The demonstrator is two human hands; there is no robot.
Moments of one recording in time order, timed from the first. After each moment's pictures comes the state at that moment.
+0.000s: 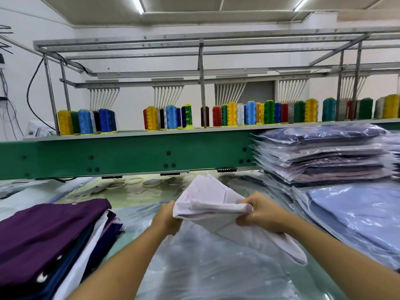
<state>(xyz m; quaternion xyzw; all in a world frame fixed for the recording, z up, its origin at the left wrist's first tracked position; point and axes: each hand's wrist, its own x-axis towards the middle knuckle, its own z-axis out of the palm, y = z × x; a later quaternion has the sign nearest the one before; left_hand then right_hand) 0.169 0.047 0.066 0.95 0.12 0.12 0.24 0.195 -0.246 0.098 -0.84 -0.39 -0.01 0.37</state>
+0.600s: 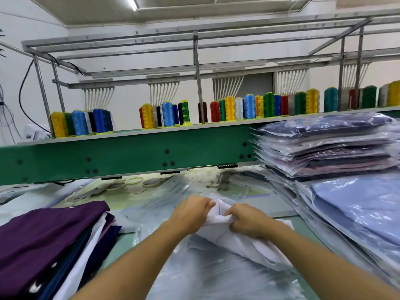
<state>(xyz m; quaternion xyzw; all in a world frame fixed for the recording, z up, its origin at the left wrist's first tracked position) 0.186 -0.005 0.079 0.98 -0.07 0.17 0.08 0.218 -0.204 0.068 -0.93 -0.32 -0.03 0.14</state>
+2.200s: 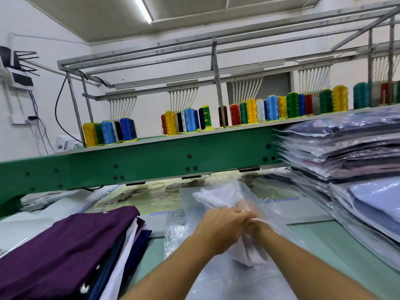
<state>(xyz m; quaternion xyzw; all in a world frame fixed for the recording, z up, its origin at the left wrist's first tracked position) 0.139 0.005 0.083 0.92 -0.26 0.27 -0.05 0.235 -0.120 0.054 -0.94 -0.29 -0.11 0.12</state>
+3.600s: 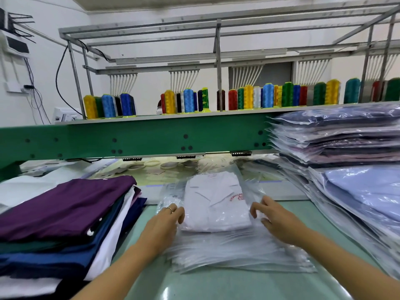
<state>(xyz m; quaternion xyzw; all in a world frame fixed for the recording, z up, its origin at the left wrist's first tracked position) 0.067 0.099 0.000 0.98 -0.03 0.21 0.03 0.180 -0.246 0.007 -0.93 -0.33 -0.13 0.13</state>
